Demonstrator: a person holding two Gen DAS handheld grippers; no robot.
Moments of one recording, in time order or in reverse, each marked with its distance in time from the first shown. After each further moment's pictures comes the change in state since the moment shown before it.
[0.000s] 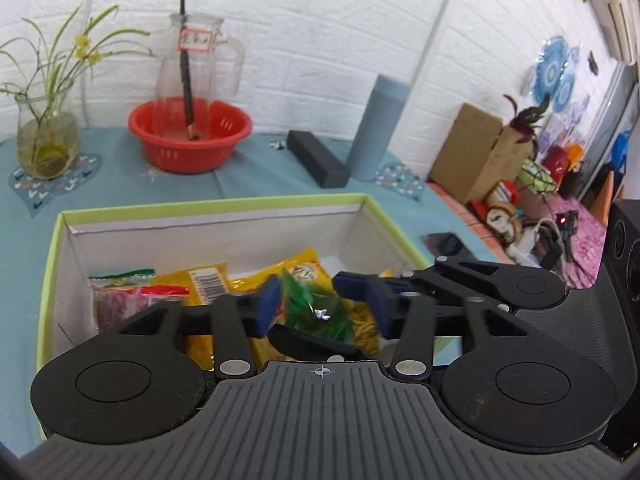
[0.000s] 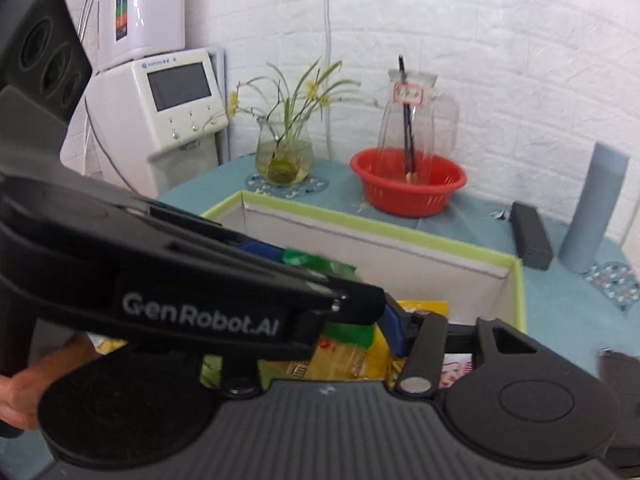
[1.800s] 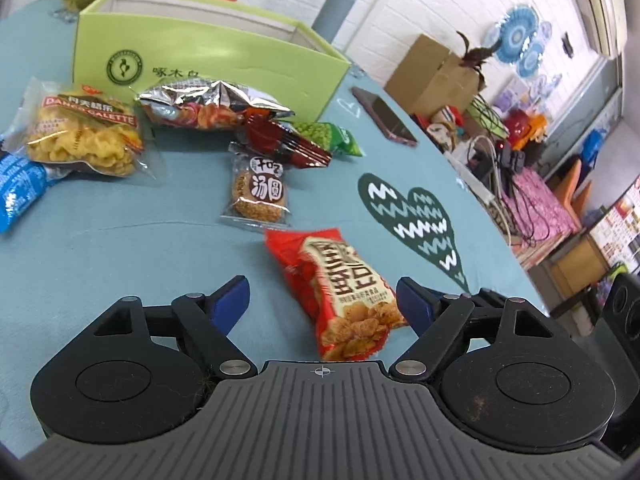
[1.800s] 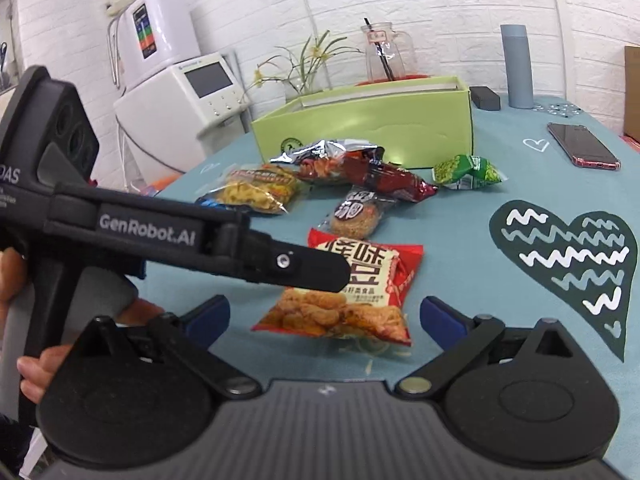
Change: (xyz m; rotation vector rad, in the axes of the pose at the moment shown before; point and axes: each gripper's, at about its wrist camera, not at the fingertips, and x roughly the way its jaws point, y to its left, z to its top) left arm -0.117 -0.069 -0.193 -0.149 0.144 -0.121; right arm -0.191 0.087 -0.201 0.245 -0.022 0.016
